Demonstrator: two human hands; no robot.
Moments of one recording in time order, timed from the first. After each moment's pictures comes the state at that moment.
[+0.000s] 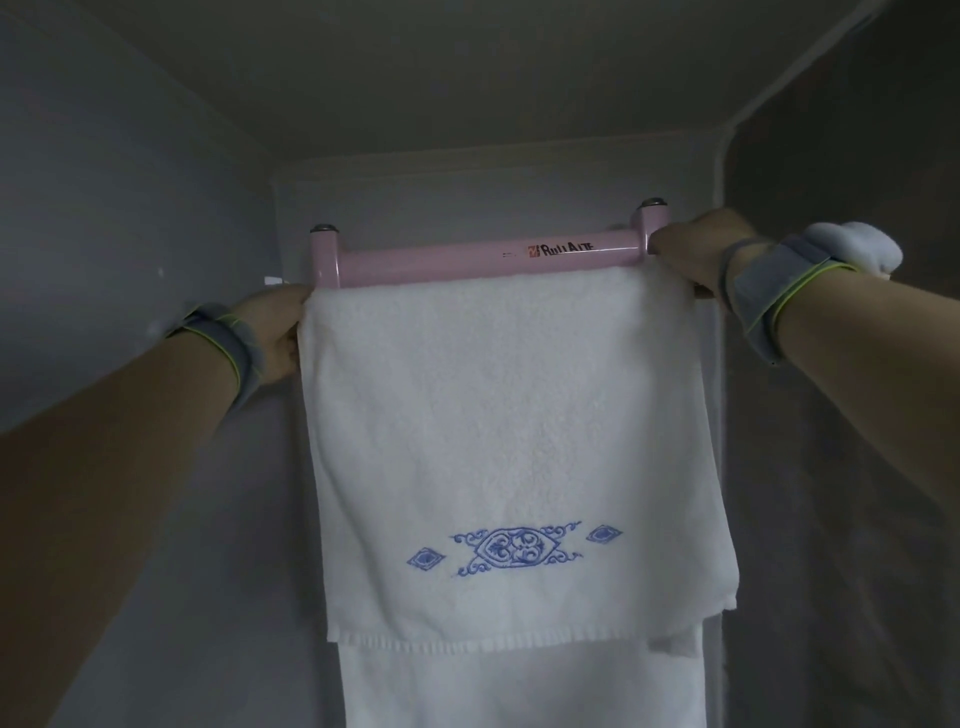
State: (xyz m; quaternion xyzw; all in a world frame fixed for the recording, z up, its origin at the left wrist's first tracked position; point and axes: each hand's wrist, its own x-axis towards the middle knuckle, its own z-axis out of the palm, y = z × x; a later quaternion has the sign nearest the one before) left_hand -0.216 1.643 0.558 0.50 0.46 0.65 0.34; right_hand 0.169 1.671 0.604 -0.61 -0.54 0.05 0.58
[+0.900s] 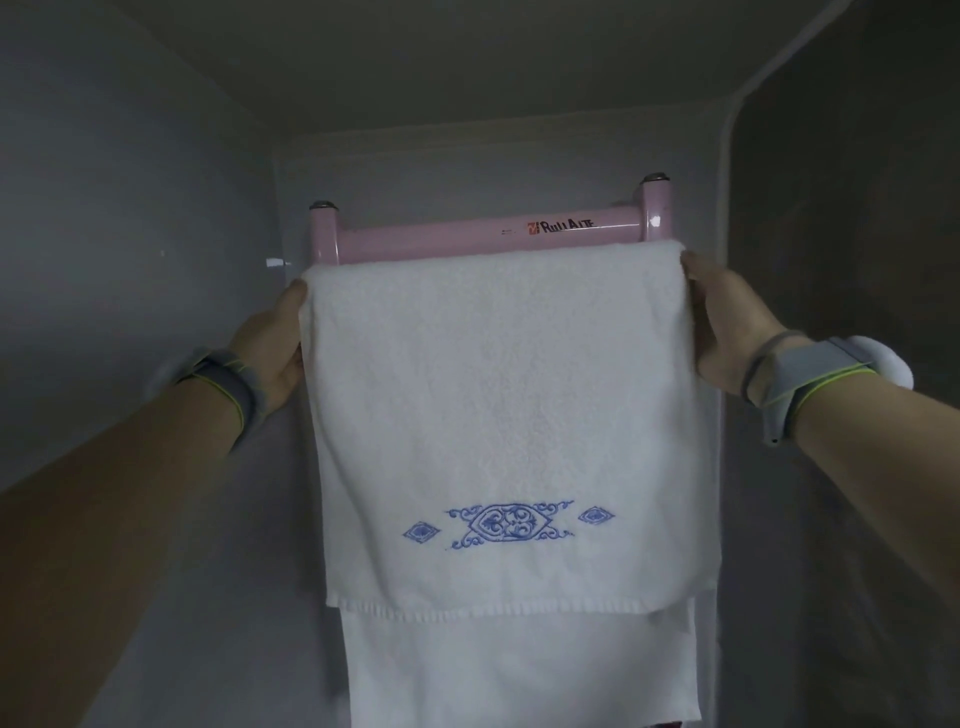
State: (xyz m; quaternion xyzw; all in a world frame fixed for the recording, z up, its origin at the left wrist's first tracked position) left_hand -0.222 1.651 0.515 0.47 0.44 0.70 0.32; right_hand 0.181 1.665 0.515 -0.34 -0.49 0.43 0.67
